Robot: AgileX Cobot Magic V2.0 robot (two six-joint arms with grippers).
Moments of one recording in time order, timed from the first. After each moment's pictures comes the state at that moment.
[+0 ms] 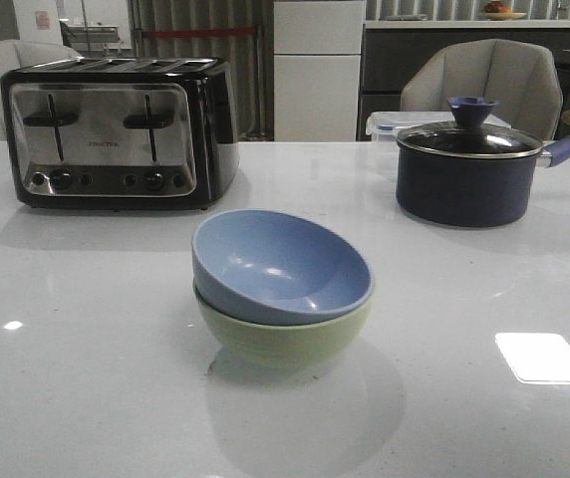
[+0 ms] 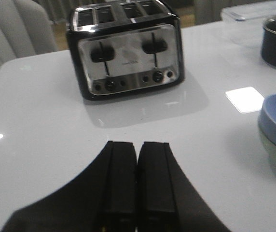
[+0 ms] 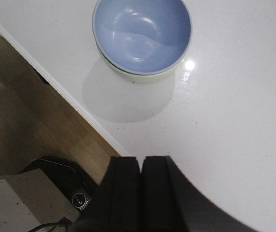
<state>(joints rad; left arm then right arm) -0.16 0.16 -0.33 -0.01 0.48 0.13 0.50 0.77 -0.74 0.23 0.84 -0.27</state>
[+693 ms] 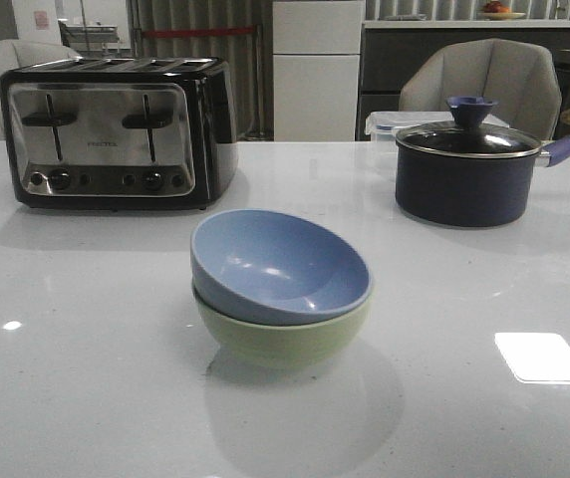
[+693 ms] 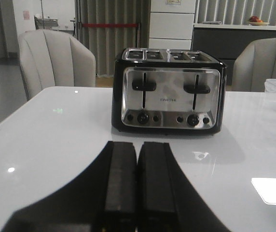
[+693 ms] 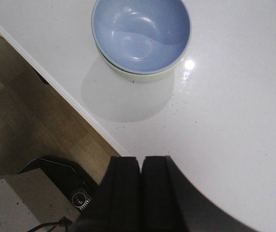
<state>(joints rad) -0.05 0.00 0.00 -0.03 0.05 0.00 0.50 0.77 -0.74 0.23 0.84 -0.27</state>
